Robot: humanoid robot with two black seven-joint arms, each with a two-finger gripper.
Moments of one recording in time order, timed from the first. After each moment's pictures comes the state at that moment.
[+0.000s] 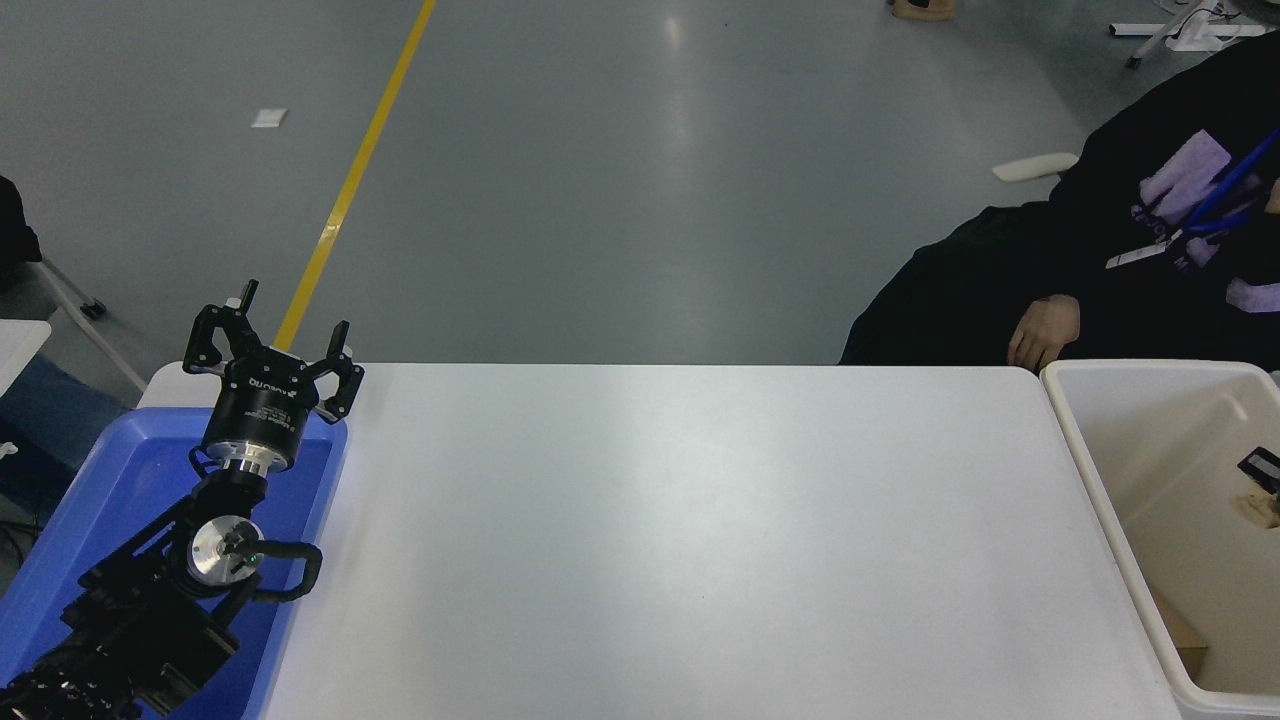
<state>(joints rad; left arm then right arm) -0.54 0.25 -0.94 -0.52 0.01 -0.56 -0.50 0.83 -0.53 -0.71 0.33 -0.05 -0.08 -0.18</state>
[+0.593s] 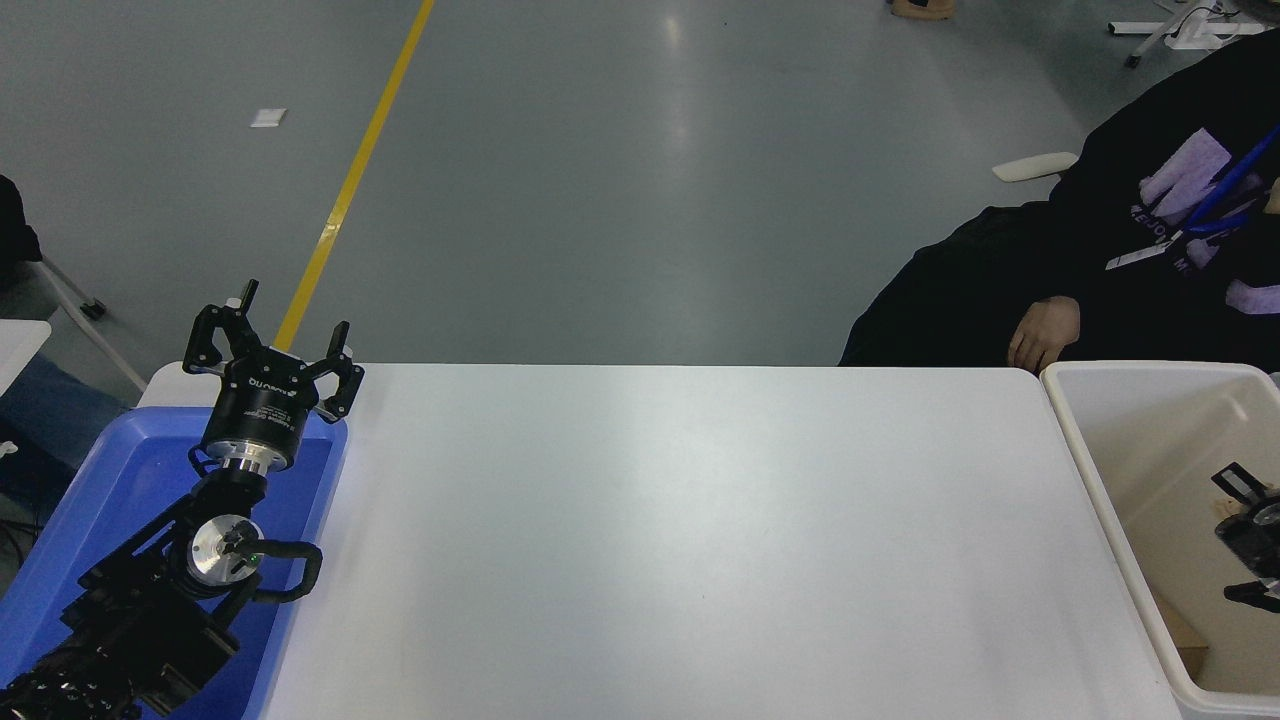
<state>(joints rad) -0.54 0.25 -0.94 -0.52 0.01 -0.56 -0.50 0.72 -0.43 -0.62 0.13 -0.05 -0.09 -0.18</state>
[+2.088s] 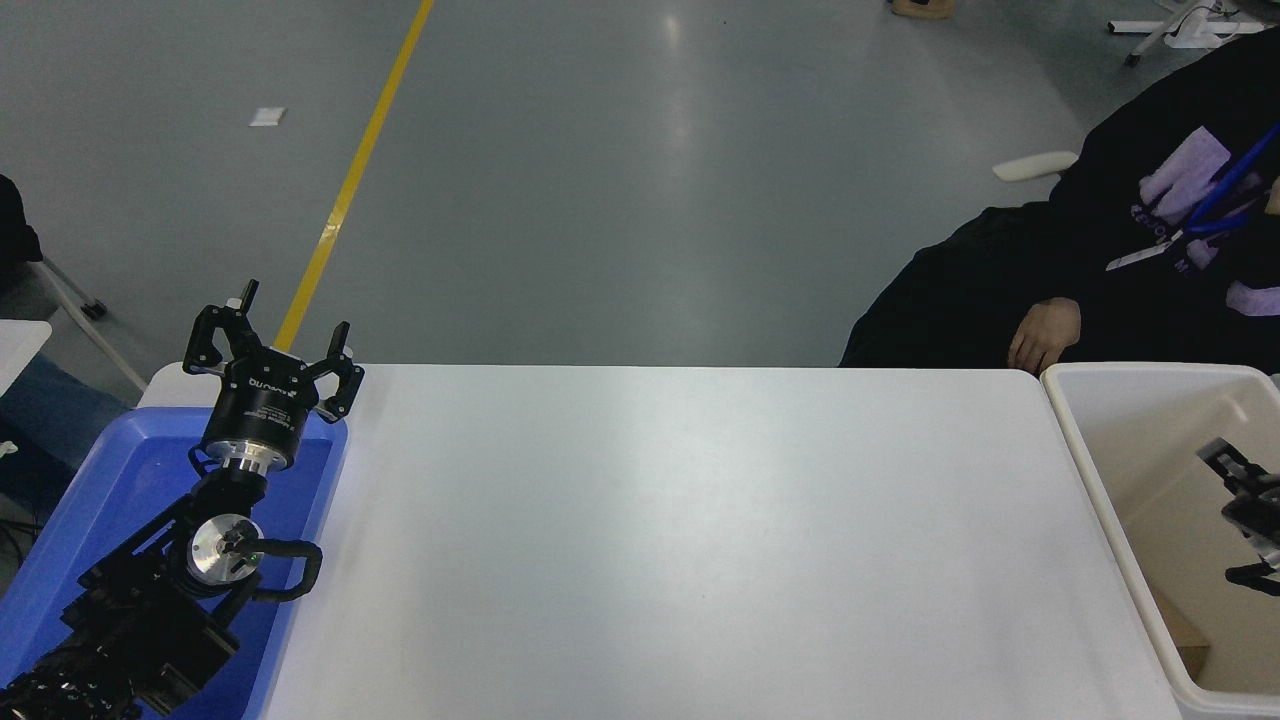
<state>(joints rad) -0.54 0.25 -0.94 -0.52 0.01 -0.56 -0.50 0.98 -0.62 -0.78 0.65 -0.04 -0.14 -0.18</state>
